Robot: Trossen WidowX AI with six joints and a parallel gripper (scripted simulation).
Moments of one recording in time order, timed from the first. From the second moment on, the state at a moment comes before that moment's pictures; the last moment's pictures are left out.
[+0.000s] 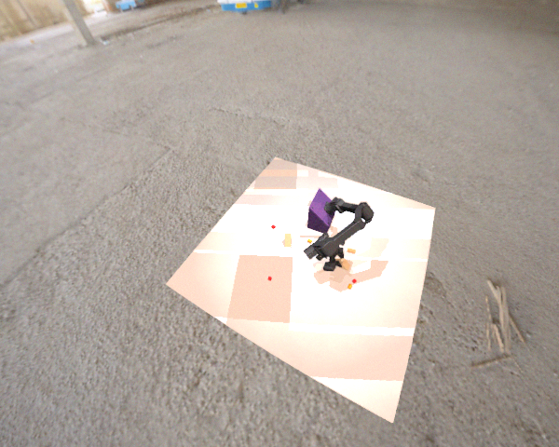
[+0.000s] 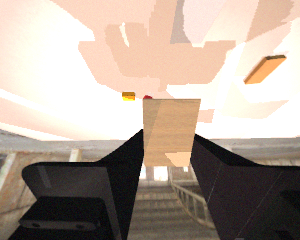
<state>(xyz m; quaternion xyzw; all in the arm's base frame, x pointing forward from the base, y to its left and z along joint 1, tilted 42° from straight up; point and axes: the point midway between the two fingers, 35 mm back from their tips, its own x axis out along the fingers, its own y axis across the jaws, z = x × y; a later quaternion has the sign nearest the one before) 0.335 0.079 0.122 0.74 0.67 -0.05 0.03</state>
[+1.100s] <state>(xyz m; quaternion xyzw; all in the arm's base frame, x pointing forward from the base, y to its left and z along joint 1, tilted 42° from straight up) 0.320 0.091 0.124 0.69 0.62 -0.37 -0.05</state>
